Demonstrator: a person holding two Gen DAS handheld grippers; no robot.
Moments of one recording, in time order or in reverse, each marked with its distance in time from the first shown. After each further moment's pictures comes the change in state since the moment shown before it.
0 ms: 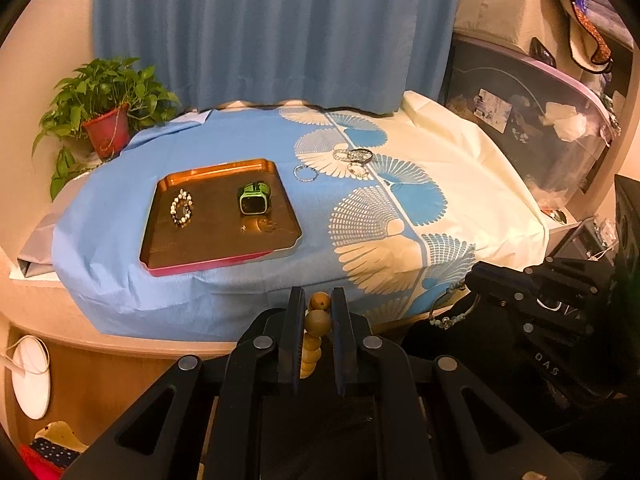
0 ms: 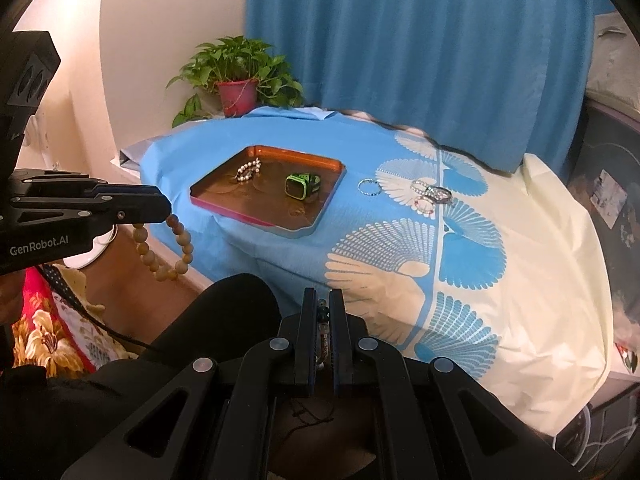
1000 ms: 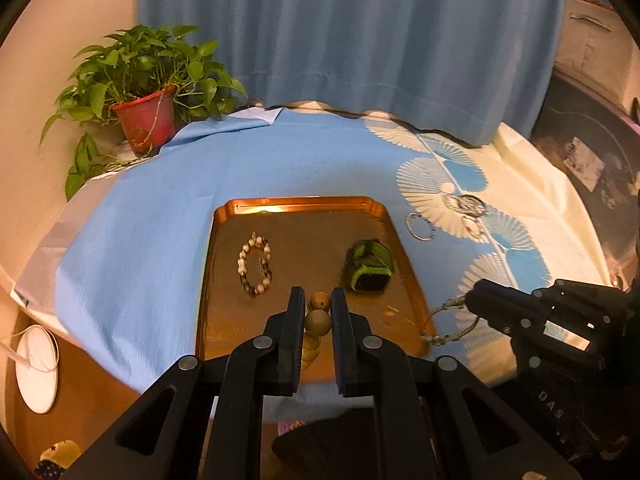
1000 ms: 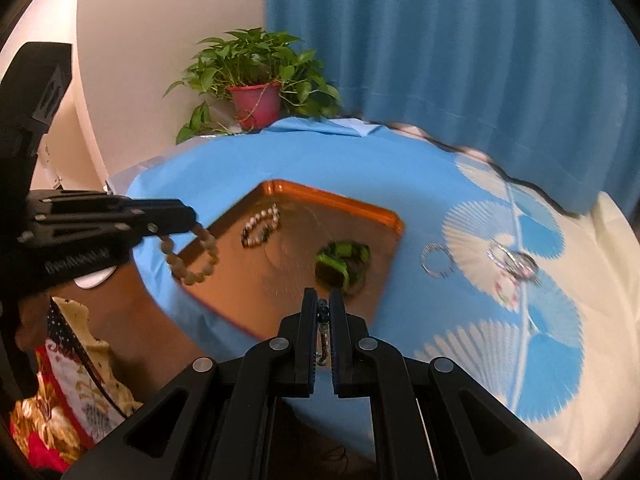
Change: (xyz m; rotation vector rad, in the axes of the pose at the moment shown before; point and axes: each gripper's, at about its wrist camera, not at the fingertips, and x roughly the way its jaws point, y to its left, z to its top) left arm 0.119 0.144 0.097 -0.133 -0.005 0.130; right arm 0.179 0.025 0.133 -0.042 -0.016 0.132
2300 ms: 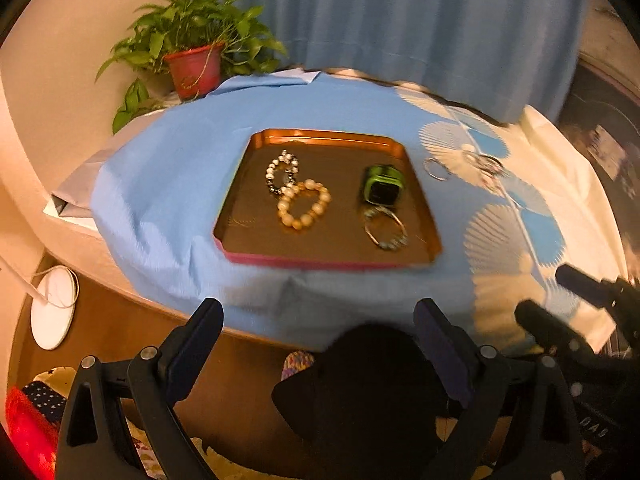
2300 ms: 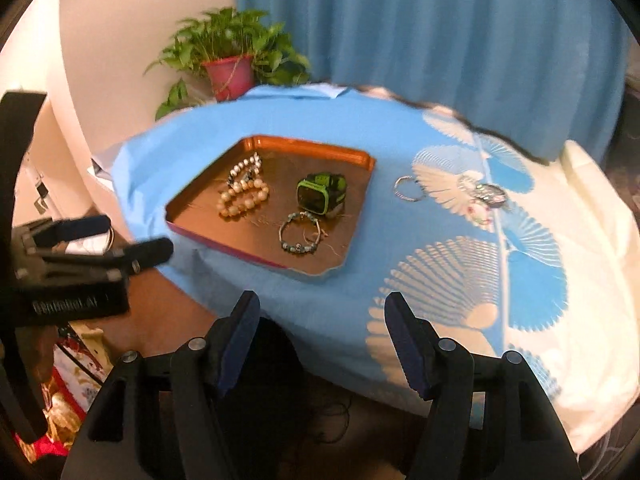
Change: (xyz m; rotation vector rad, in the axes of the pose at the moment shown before) left arm -0.050 -0.032 -0.097 -0.091 0.057 0.127; right arm -0.053 0.005 -0.076 0.094 0.068 -0.093
